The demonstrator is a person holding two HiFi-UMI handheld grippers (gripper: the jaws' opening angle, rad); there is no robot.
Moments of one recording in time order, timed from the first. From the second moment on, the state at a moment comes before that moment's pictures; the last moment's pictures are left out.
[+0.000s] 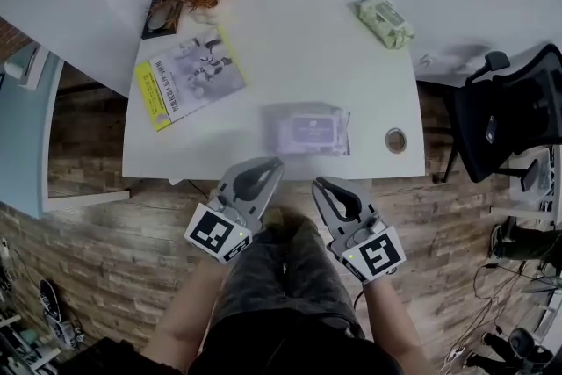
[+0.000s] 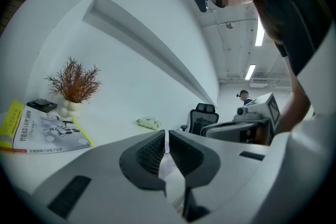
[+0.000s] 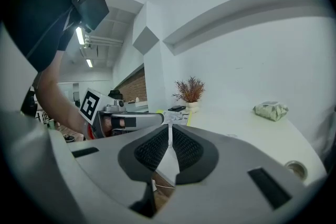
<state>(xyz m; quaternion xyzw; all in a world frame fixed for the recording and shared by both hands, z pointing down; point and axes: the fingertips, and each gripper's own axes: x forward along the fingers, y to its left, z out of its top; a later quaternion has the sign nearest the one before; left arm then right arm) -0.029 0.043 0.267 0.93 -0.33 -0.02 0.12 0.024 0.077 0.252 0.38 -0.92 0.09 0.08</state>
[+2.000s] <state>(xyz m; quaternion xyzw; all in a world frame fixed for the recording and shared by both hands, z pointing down) 0.015 -0.022 0.352 0.96 -0.14 0.23 0.00 0.036 0.005 0.322 0.16 -0.94 -0.11 0.28</state>
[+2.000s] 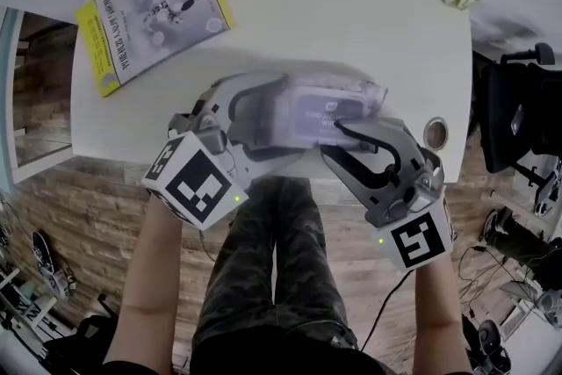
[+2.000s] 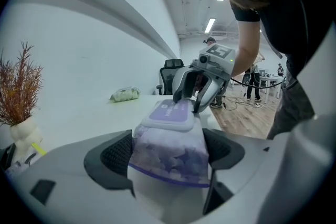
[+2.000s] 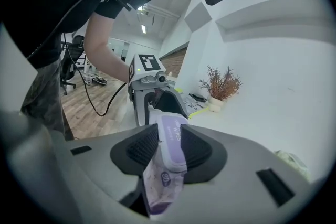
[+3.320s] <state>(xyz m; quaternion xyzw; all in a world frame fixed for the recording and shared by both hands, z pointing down) 0.017 -0.023 0.353 0.96 -0.13 0.23 0.01 0.033 -0.004 0.311 0.13 -0.98 0.04 0.17</state>
